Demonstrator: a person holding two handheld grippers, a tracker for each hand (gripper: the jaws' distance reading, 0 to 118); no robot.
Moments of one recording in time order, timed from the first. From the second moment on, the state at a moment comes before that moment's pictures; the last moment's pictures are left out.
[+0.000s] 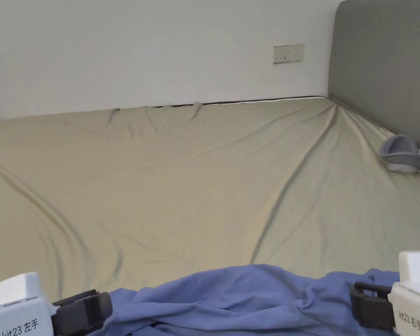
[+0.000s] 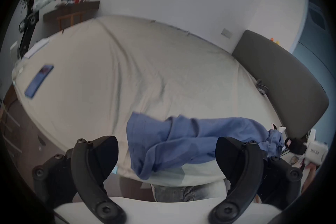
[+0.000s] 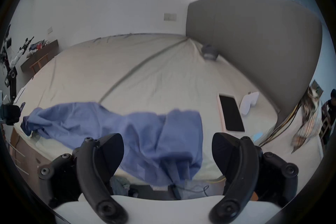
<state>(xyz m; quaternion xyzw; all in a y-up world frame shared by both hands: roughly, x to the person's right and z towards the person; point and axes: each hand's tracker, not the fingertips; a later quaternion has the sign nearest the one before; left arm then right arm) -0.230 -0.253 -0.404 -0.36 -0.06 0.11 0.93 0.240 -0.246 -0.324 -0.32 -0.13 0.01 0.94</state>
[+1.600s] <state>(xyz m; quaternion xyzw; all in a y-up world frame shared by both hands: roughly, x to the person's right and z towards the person) 0.002 -0.296 -0.489 -0.46 -0.29 0.10 0.83 0.256 -0.257 -0.349 -0.32 -0.09 -0.02 0.94</state>
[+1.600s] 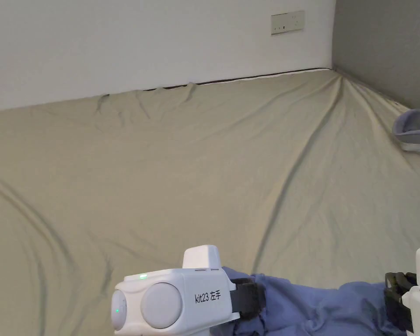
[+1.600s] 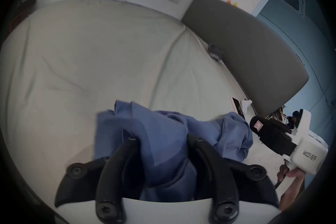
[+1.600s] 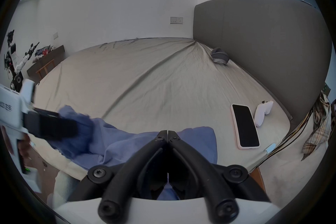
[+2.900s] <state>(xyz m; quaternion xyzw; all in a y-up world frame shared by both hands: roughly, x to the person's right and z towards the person) 0.070 -0.333 -0.499 -0.50 -0.35 0.13 0.78 0.259 -0.264 -0.356 -0.34 -0.10 -0.03 0.94</state>
